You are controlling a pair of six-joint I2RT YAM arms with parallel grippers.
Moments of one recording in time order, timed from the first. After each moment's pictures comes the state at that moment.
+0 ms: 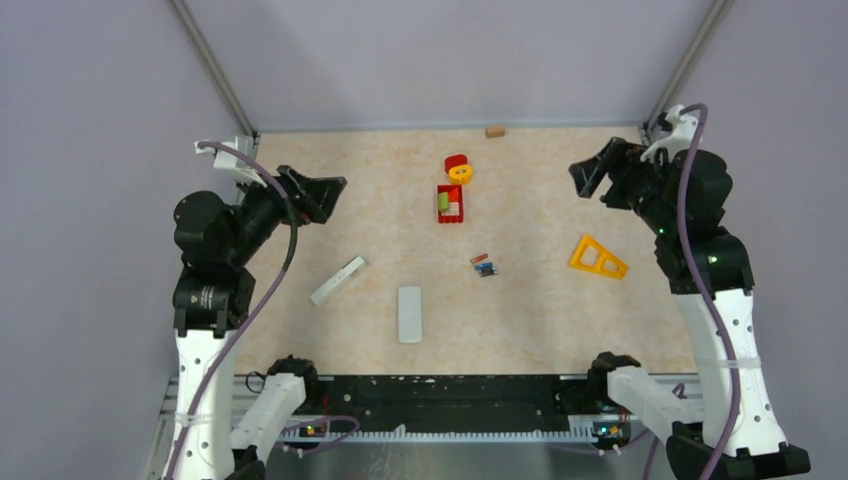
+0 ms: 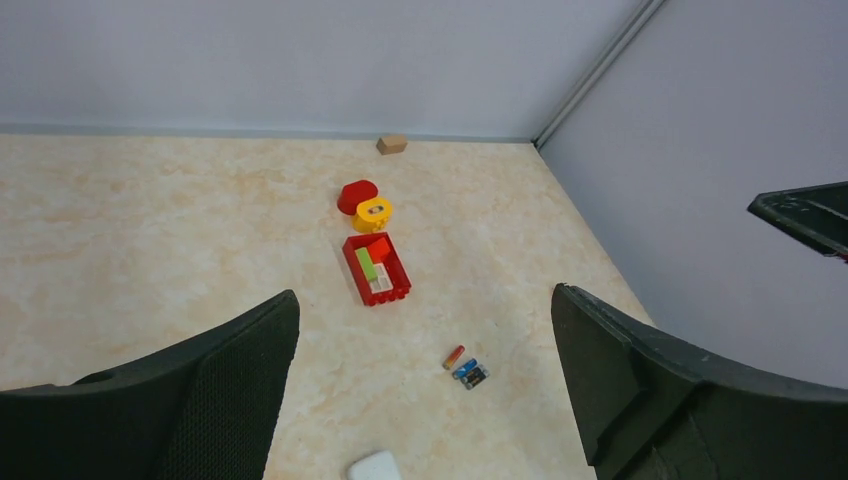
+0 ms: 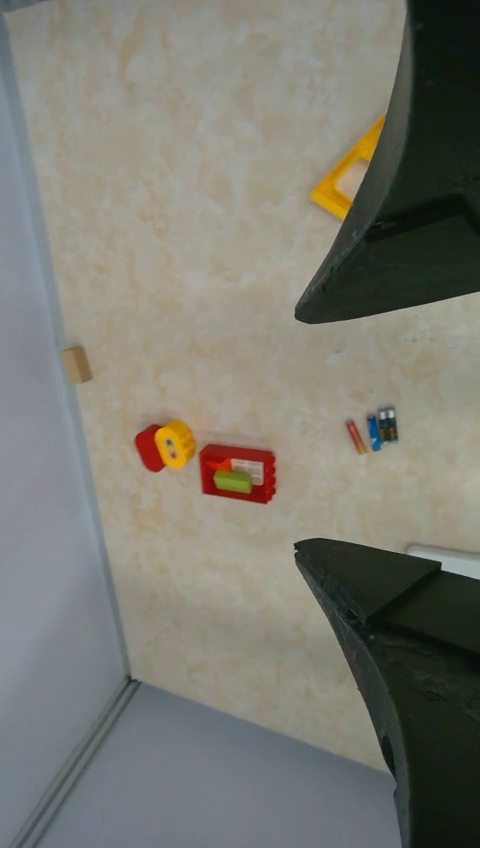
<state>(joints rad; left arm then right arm) -0.04 0.79 1.21 -0.40 0.44 -0.44 0.13 0.94 1.39 -0.67 -0.10 0.35</state>
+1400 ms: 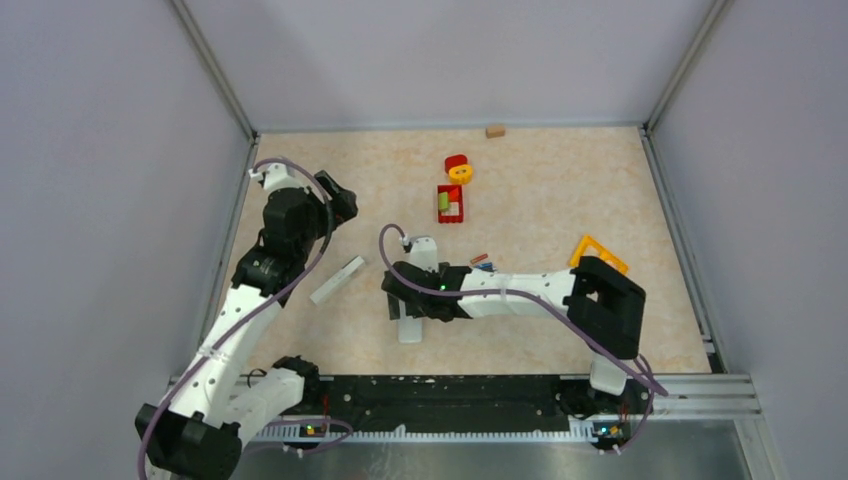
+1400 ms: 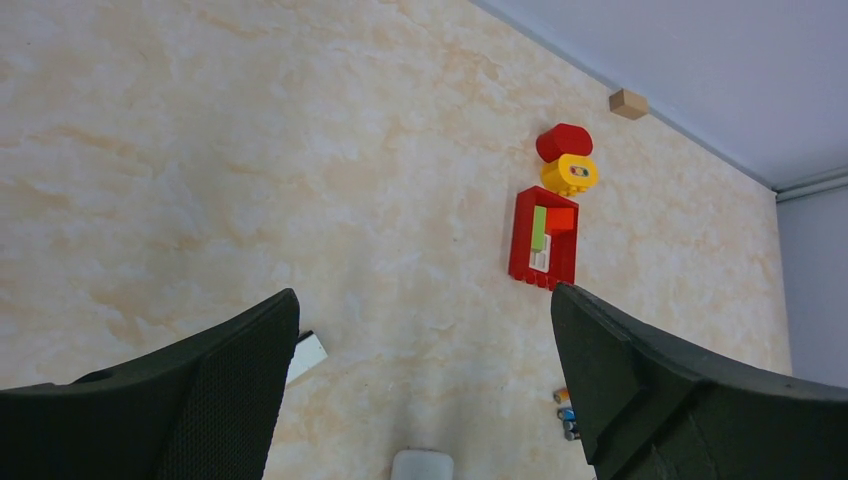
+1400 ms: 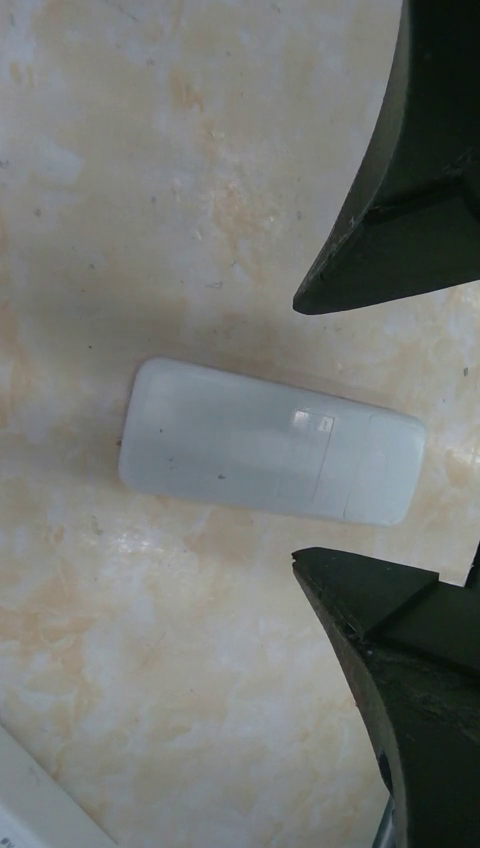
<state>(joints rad) -0.29 0.93 0.90 -0.33 -0.23 -0.65 1.21 1.79 1.25 -0.47 0.44 0.90</state>
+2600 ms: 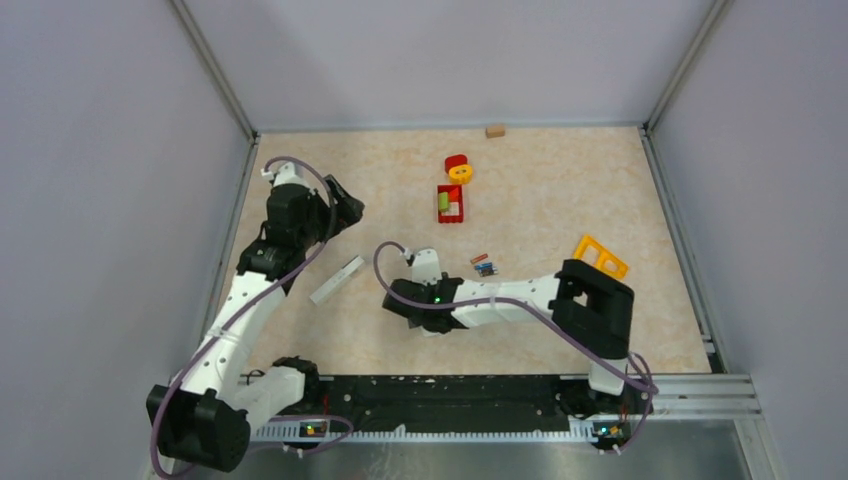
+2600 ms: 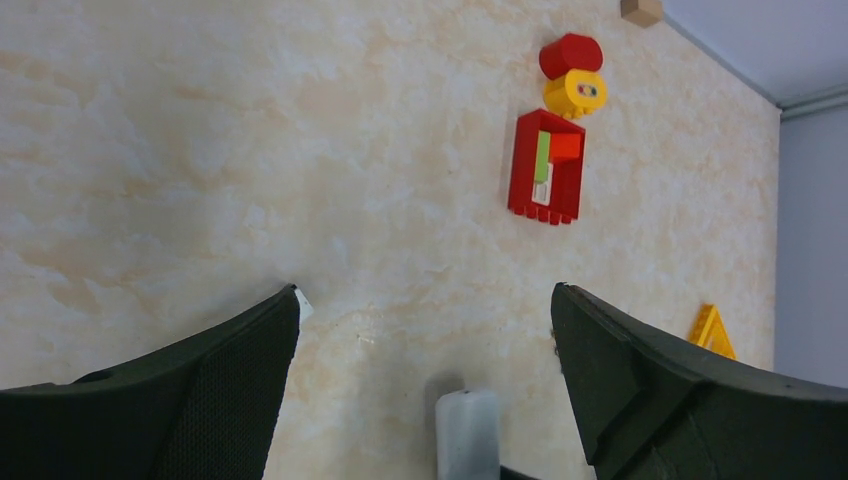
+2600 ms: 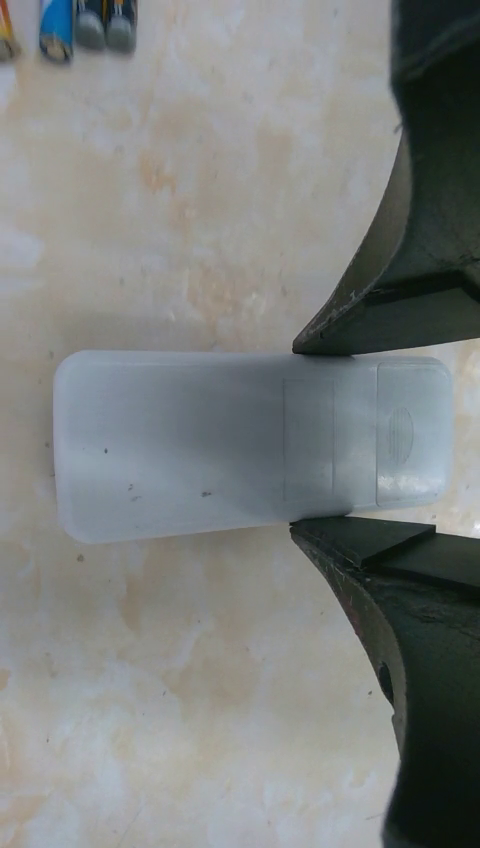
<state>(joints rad) -0.21 1.02 0.90 -0.35 -0.05 -0.66 1.26 1.90 1.25 -0.54 0.56 0.91</state>
